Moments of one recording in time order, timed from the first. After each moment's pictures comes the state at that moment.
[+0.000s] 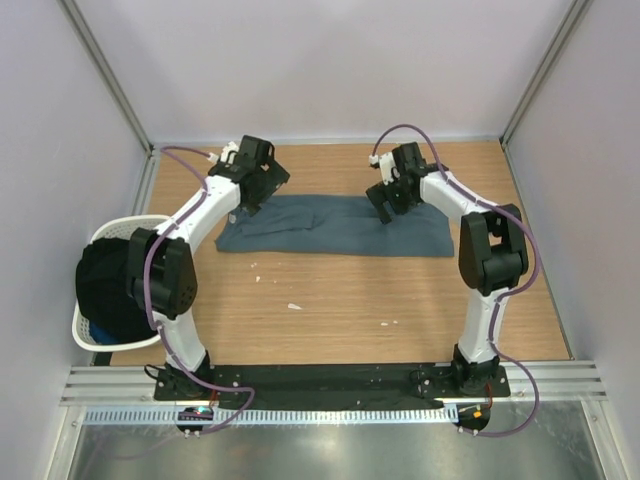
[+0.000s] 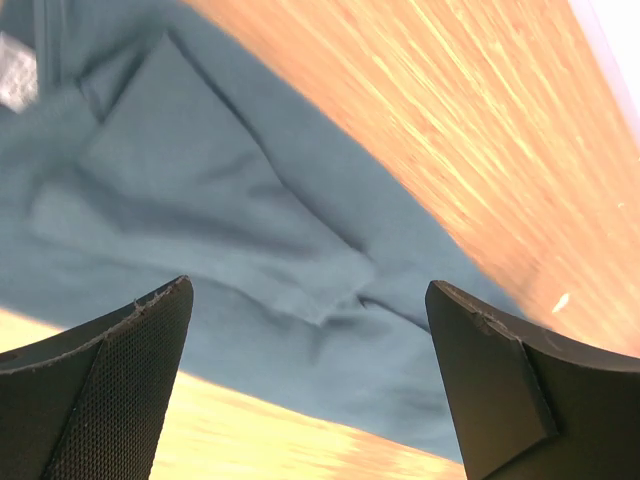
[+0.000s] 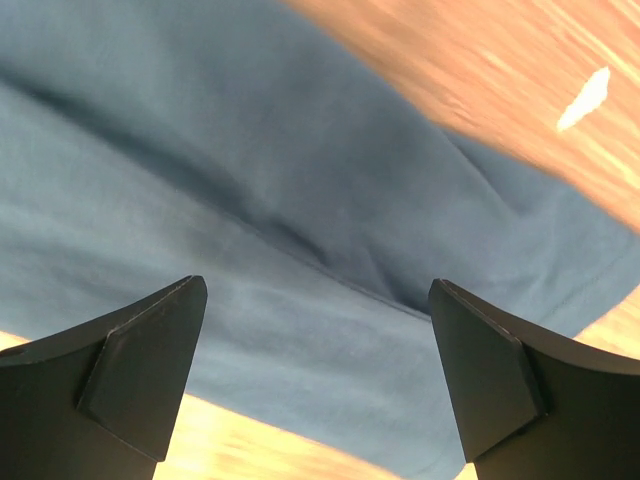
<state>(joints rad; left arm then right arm) -0.33 1.84 1.54 -0.59 -0.21 -1.02 0.26 2.00 1.58 -0.65 -0.01 -0.24</state>
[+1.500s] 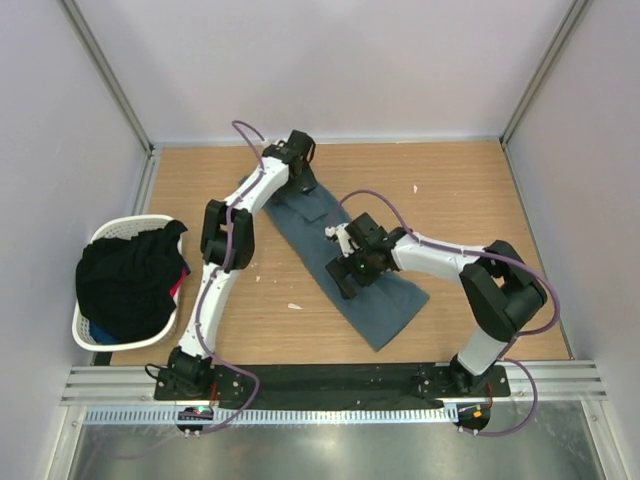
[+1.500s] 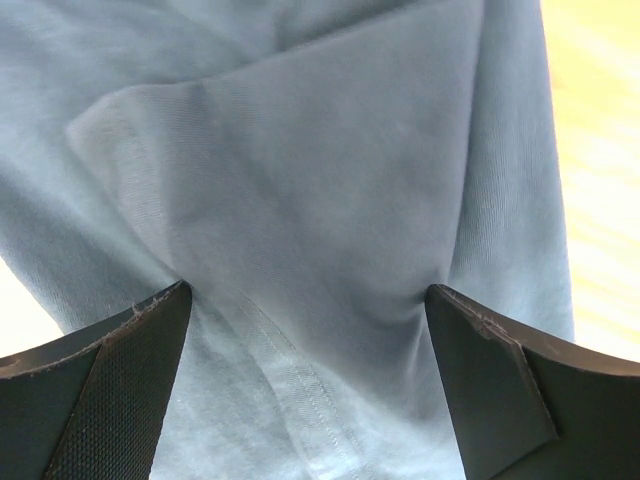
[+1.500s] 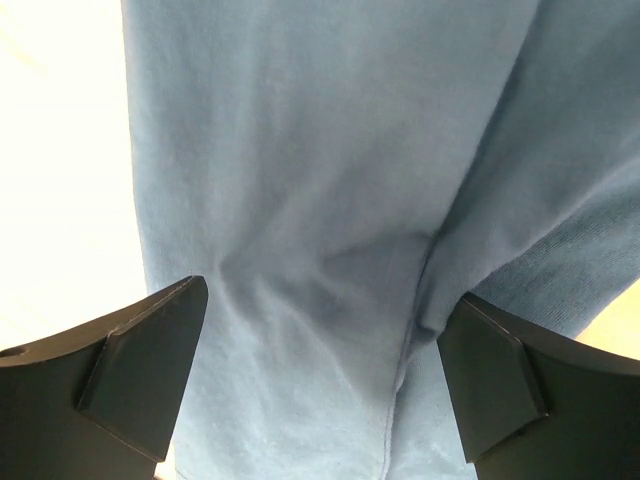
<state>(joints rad) -0.42 2.55 2.33 -0.96 -0.32 -0.81 0.65 1.70 1.01 -0.49 -0.18 -0.11</state>
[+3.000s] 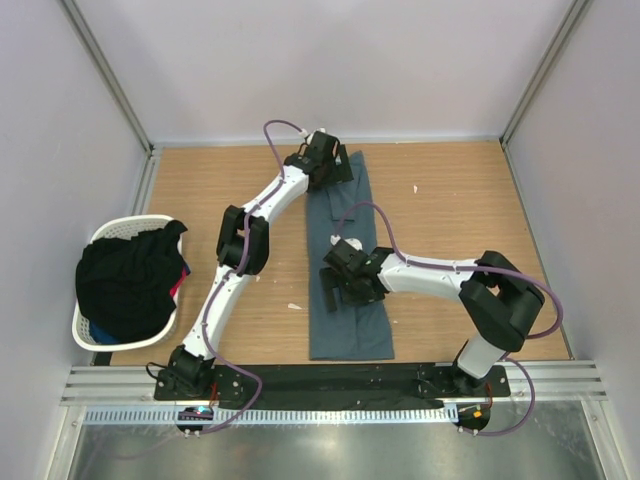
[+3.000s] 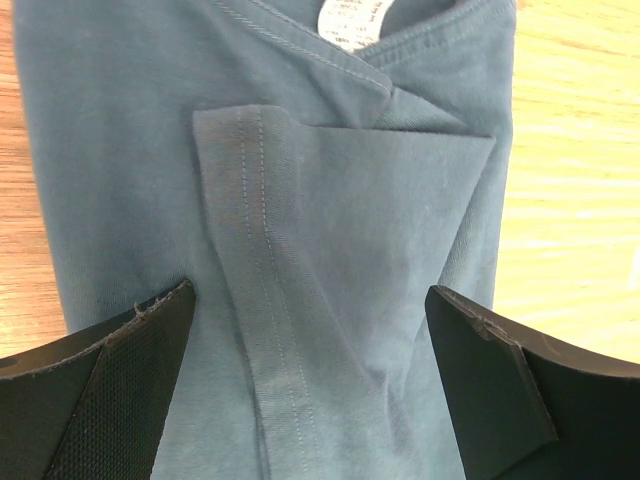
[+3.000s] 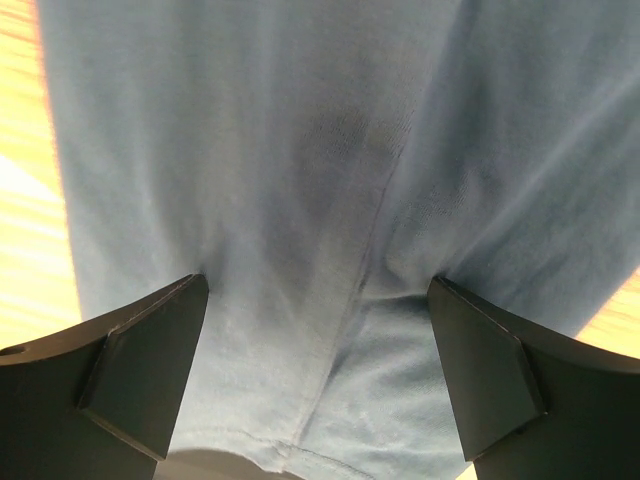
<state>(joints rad) -0.51 2.66 2.47 -0.58 -0.08 -0.66 0.91 1.65 0.96 -0.51 0.10 0.65</state>
